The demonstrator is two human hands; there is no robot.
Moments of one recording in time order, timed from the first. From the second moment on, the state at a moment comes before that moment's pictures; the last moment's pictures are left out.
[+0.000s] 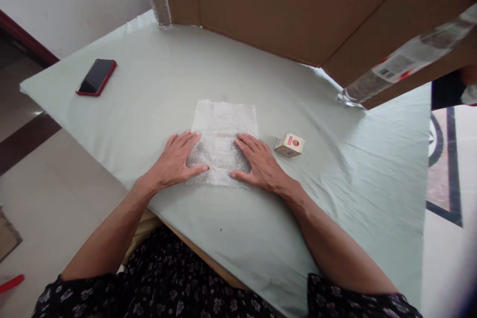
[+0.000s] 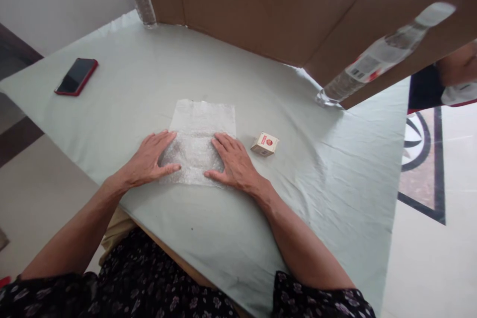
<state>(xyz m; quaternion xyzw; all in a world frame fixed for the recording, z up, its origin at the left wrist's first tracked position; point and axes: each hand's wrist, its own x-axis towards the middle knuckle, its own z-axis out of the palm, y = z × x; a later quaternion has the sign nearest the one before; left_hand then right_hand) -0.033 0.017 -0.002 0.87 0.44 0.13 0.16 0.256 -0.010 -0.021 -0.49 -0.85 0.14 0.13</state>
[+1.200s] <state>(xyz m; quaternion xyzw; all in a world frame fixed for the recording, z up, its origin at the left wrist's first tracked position) -0.001 -0.011 -0.023 0.86 0.40 0.25 0.17 0.293 -0.009 0.020 -0.48 -0.84 0.14 0.18</state>
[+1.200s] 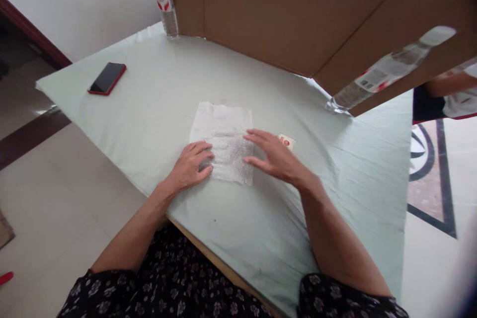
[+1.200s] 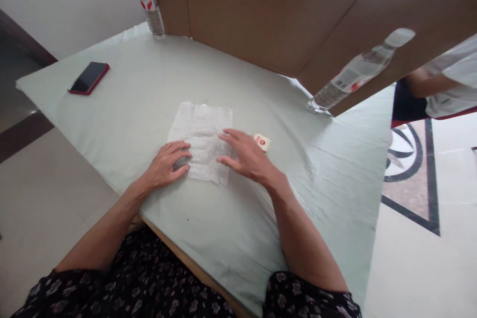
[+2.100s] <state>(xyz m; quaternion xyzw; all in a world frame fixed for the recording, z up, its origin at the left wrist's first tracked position) 0.003 -0.014 -0.024 0.80 0.46 0.36 0.15 0.221 0.024 0.021 -0.48 -0.86 0.14 0.12</state>
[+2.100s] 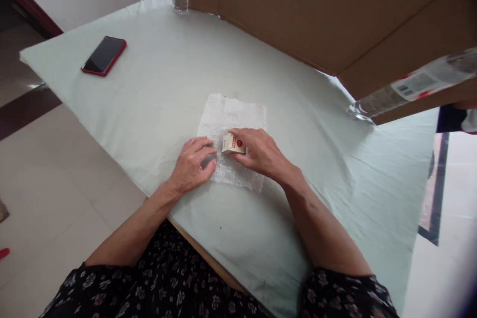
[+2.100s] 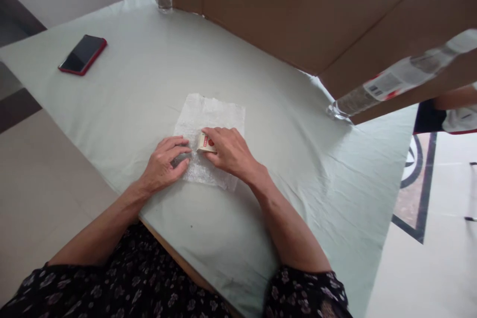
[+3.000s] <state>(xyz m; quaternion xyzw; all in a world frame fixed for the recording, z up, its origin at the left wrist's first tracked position) 0.003 -0.011 -0.025 0.79 0.47 0.36 0.15 0.234 0.021 0.004 -0.49 -0.83 0.20 0.17</state>
